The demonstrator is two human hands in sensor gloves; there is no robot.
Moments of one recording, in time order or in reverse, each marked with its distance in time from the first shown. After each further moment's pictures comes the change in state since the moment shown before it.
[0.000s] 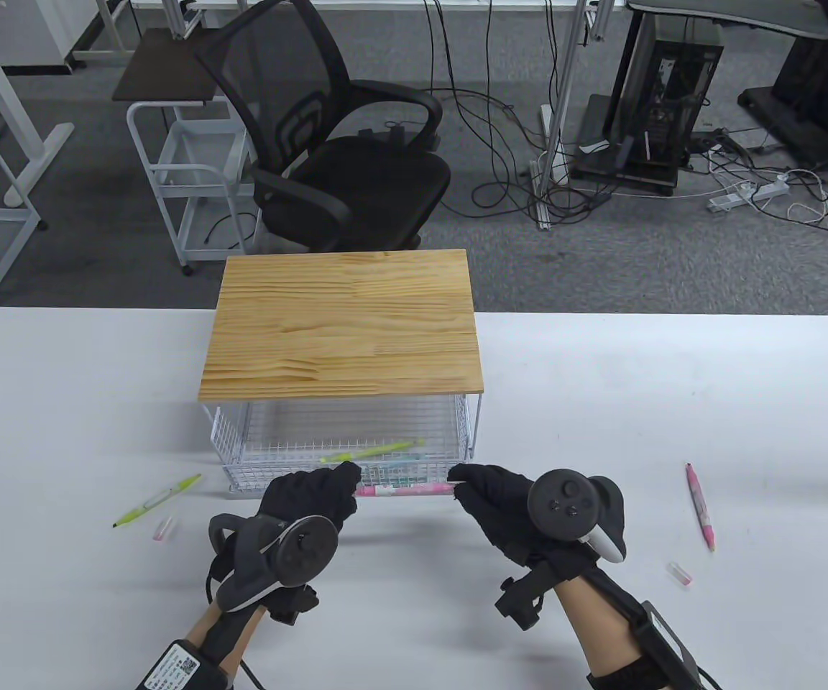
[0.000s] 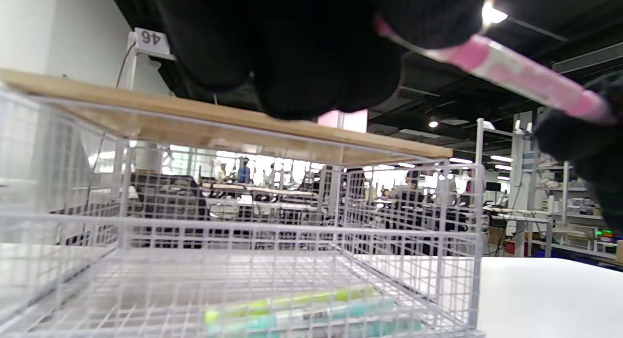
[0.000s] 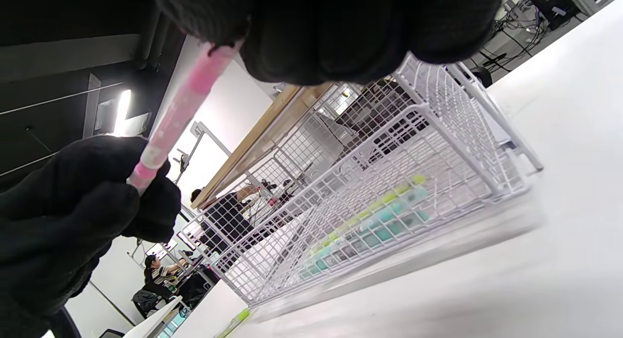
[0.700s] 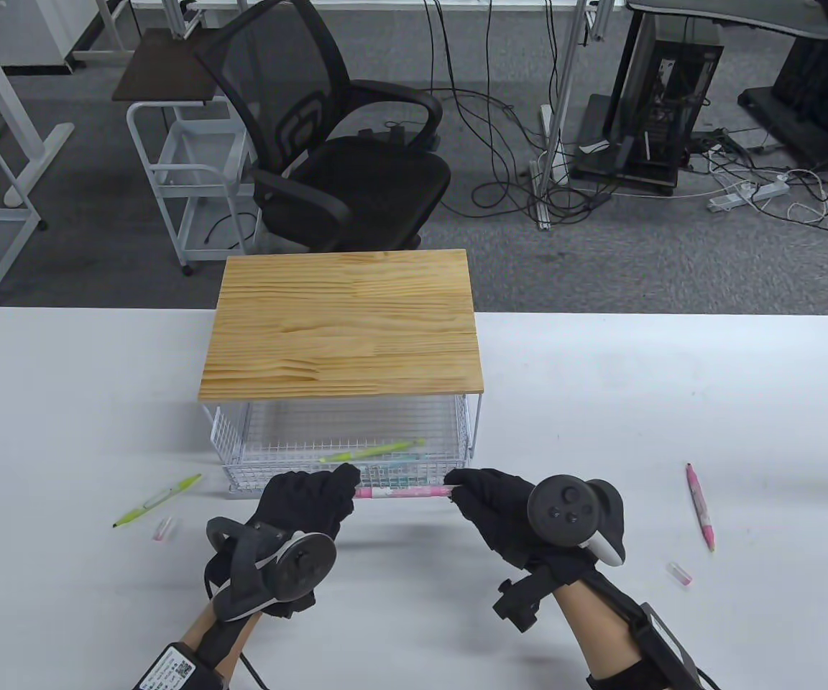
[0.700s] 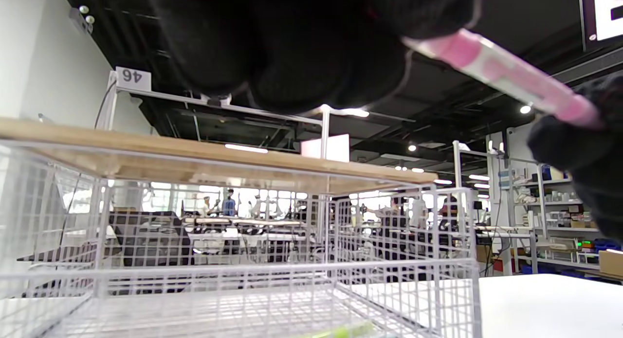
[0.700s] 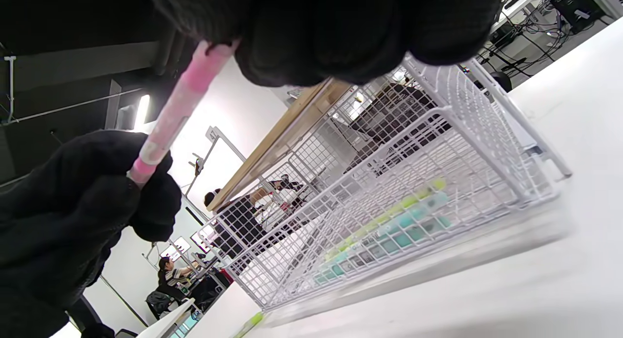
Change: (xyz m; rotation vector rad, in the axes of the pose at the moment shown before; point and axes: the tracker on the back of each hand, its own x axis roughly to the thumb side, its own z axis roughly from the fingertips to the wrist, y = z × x) left_hand 0.001 0.006 0.006 0.100 -0.049 -0.030; right_hand 0.004 0.003 0.002 -0.024 -0.053 -0.006
